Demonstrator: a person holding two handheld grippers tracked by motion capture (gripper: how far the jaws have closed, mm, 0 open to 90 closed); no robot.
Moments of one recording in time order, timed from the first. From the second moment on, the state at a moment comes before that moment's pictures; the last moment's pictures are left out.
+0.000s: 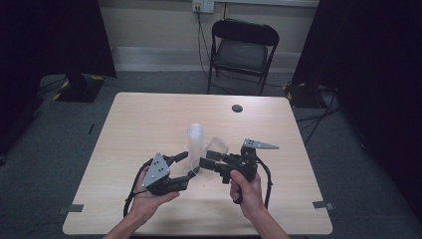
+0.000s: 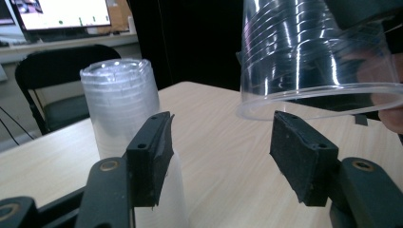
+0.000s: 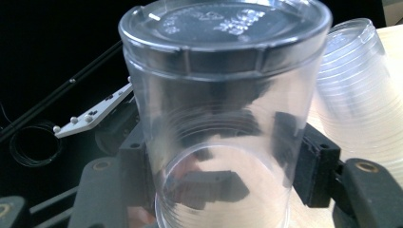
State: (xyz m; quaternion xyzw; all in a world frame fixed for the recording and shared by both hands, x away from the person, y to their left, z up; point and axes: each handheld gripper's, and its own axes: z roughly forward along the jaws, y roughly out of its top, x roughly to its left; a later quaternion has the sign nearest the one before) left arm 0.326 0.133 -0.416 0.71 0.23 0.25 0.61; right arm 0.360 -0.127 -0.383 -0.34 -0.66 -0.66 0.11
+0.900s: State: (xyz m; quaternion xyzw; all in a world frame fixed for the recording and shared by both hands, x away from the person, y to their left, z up) left arm 0.326 0.131 -0.413 0.68 0.19 0.31 0.63; right arm 0.363 -0.106 -0.388 -0.36 -0.64 -0.66 0.13
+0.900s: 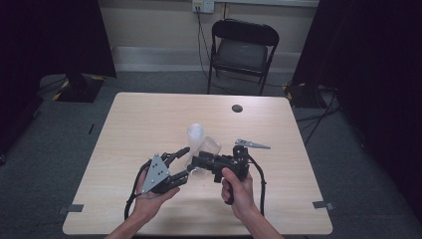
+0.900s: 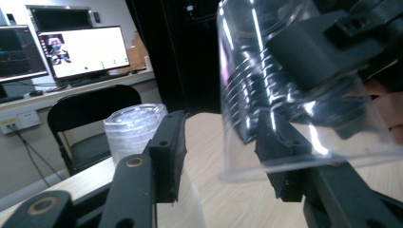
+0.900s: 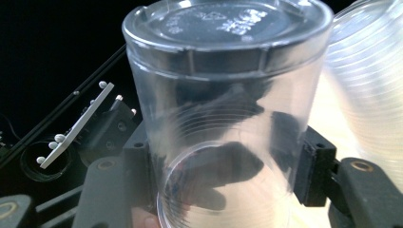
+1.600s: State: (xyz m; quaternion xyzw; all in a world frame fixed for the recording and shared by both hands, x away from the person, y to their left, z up) left arm 0.327 0.129 -0.423 0.69 0.18 0.29 0.64; right arm 0.359 -0.094 -0.391 -0.36 -0.67 -0.64 0.11
